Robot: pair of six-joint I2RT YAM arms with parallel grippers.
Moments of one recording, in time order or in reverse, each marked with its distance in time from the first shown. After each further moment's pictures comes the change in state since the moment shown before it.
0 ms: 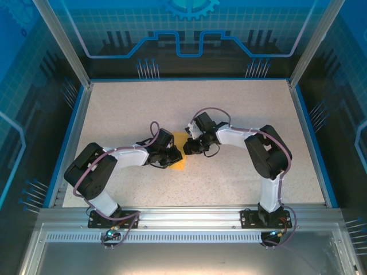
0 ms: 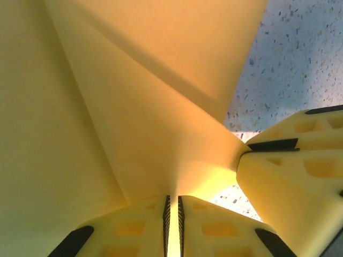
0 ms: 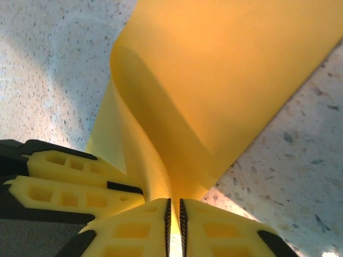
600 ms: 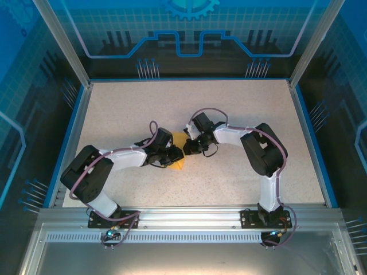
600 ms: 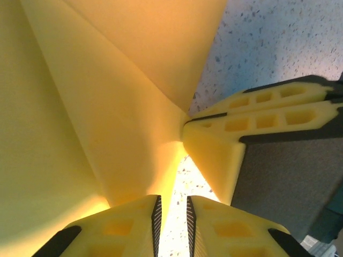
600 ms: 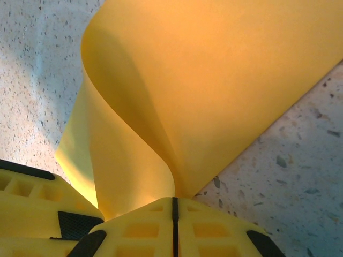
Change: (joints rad) left arm 0.000 -0.042 -0.017 0.024 0.028 0.000; right arm 0.001 0.056 0.039 -0.009 0.020 -0.060
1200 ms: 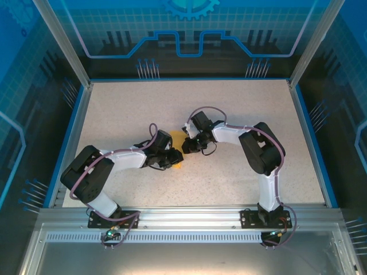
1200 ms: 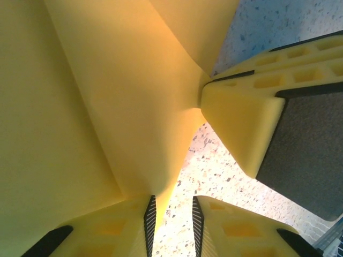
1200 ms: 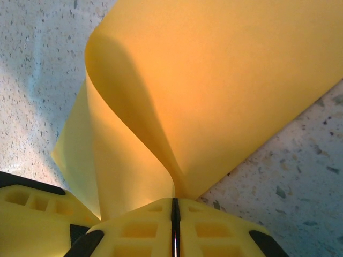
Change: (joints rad) left arm 0.000 0.000 -0.029 0.002 0.018 0.000; right arm 0.000 0.029 0.038 -0.010 0.005 -0.023
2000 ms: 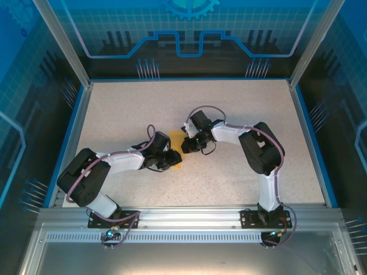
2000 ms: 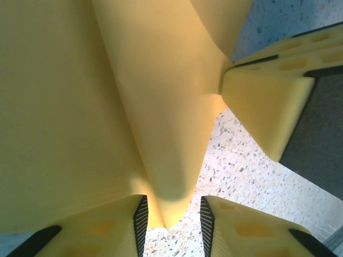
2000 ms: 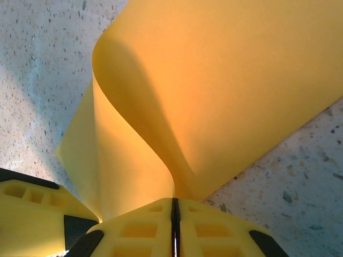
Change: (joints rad) left arm 0.000 -0.041 -0.025 -0.038 -0.024 0.000; right arm 0.005 0.002 0.024 -0.020 0.003 -0.019
